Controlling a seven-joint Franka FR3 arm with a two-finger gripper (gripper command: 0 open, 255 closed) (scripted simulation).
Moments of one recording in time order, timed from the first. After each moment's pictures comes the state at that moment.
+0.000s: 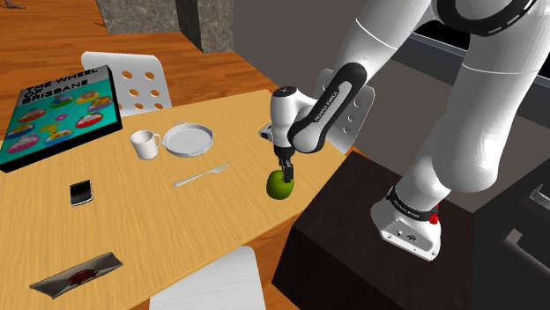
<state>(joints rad) 0.18 0.27 0.04 -2.56 -0.13 2.67 -0.52</state>
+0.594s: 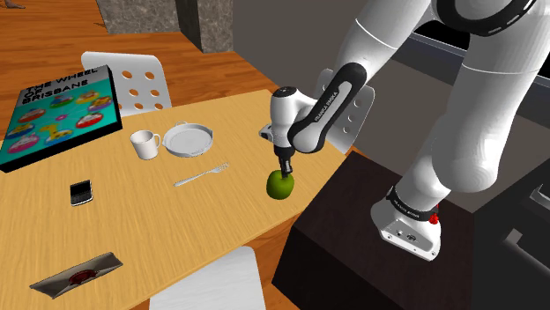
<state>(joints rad) 0.18 0.27 0.04 -2.56 -0.13 2.67 -0.52</state>
